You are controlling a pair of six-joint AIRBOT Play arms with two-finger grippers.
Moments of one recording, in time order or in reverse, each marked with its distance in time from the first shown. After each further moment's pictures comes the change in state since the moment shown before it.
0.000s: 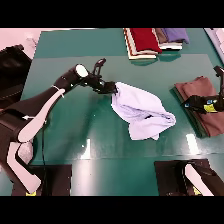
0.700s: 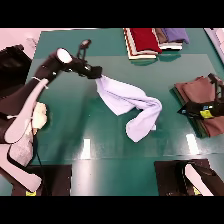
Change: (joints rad) left arm 0.151 0.100 0.114 0.157 -0.079 0.001; right arm -0.001 0.005 -0.082 -0.010 0.023 -0.001
